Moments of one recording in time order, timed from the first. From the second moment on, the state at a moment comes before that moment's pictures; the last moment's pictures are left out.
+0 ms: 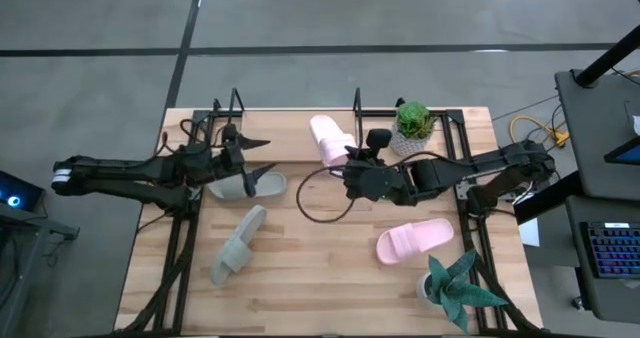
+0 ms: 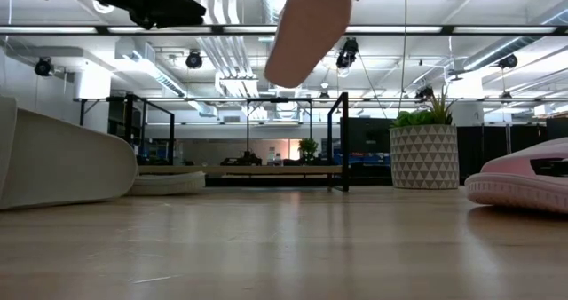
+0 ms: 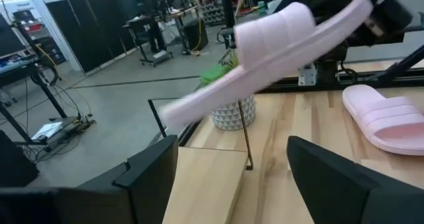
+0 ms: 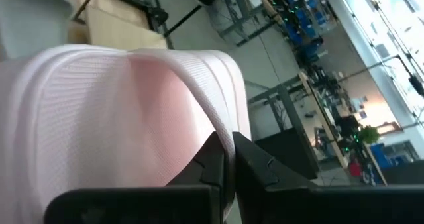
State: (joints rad) left arm 0.03 0.73 0.60 0.04 -0.37 0.19; right arm 0.19 1.53 1.38 -0.48 0.97 -0.35
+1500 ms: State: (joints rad) left arm 0.03 0.69 0.55 0.02 -0.37 0.19; right arm -0.03 1.83 1.37 -0.38 1.15 -0.34
